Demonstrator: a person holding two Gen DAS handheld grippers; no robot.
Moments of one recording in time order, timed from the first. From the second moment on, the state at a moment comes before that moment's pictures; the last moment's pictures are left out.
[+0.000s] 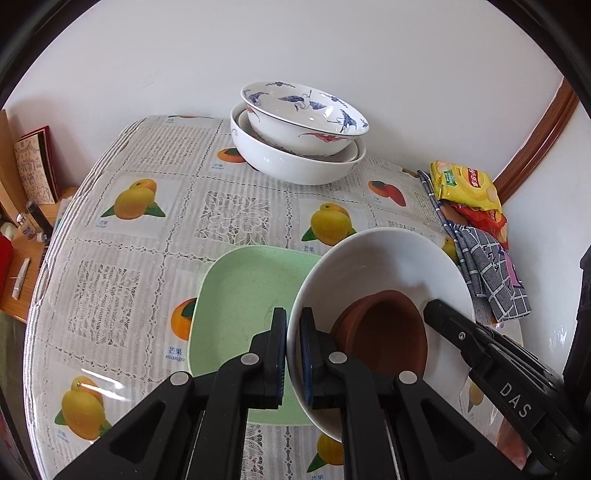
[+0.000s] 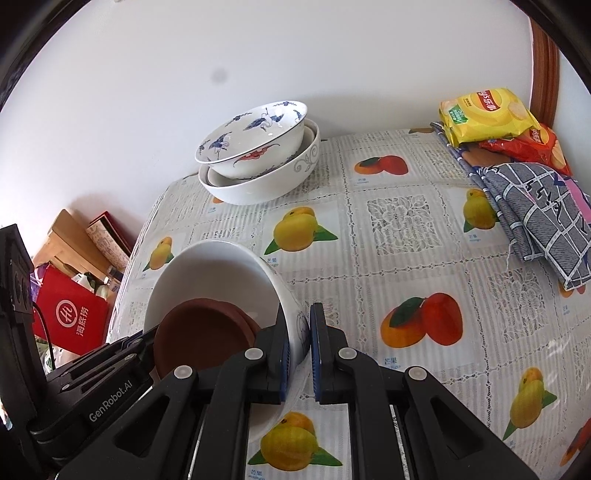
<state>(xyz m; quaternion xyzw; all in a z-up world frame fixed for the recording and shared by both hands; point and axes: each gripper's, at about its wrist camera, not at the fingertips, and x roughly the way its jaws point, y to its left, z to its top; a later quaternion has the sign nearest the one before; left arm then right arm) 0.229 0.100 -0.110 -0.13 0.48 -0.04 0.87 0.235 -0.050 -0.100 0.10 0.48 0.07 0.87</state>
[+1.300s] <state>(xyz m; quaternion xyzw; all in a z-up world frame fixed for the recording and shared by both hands) 0.253 0.140 -0.145 -0.16 0.51 -0.02 0.85 0.269 -0.006 -0.145 0.04 0.52 0.08 0.85</state>
